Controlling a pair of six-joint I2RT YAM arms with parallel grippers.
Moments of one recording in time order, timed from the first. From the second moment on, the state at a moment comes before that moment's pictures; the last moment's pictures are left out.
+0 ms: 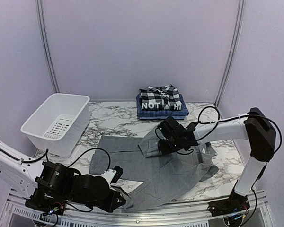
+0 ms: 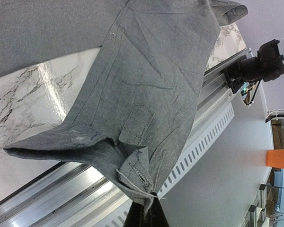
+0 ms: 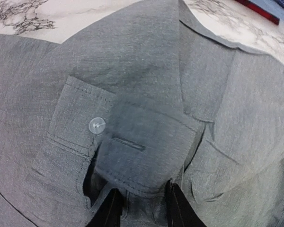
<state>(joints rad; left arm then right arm) -1.63 1.29 0.78 -0.33 -0.23 -1.16 0.84 1.75 1.06 -0.35 0.30 0.43</state>
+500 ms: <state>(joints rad) -1.61 1.24 0.78 -0.64 -0.32 -1.30 0.77 1.75 1.31 -0.43 0.34 0.38</state>
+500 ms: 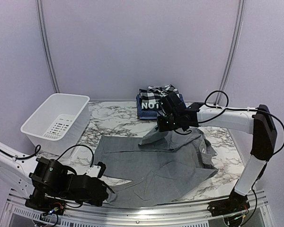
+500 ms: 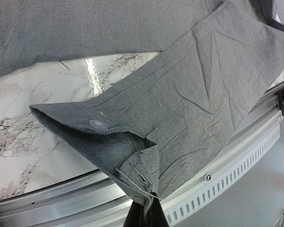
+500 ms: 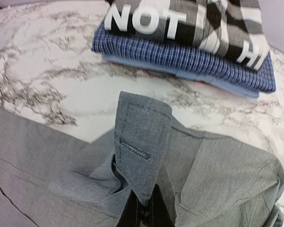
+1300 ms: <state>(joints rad) -1.13 1.31 1.24 -0.60 -0.41 -0.63 0.77 1.57 1.45 -0.40 0.09 0.20</state>
